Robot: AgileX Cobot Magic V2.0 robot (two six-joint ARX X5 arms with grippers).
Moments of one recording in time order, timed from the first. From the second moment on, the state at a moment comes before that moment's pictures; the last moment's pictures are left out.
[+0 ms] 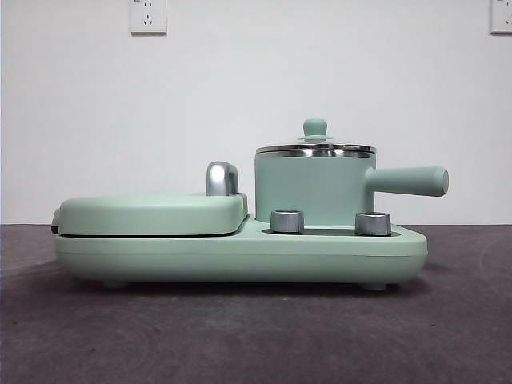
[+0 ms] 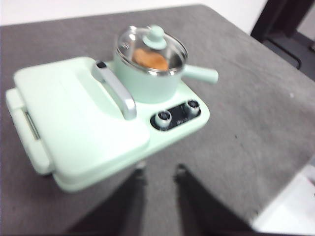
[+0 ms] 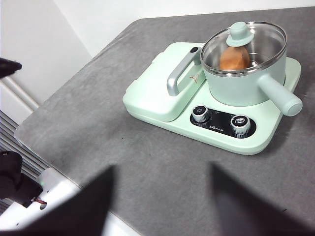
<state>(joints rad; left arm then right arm) -0.55 0.57 1.05 -0.90 0.18 -0.13 0.45 0.34 1.03 -1.06 -0.33 0.29</state>
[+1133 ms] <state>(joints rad) -0.25 0.27 0.57 -0.51 0.19 -0.15 0.45 0.34 1.03 -1.05 -0.34 0.29</state>
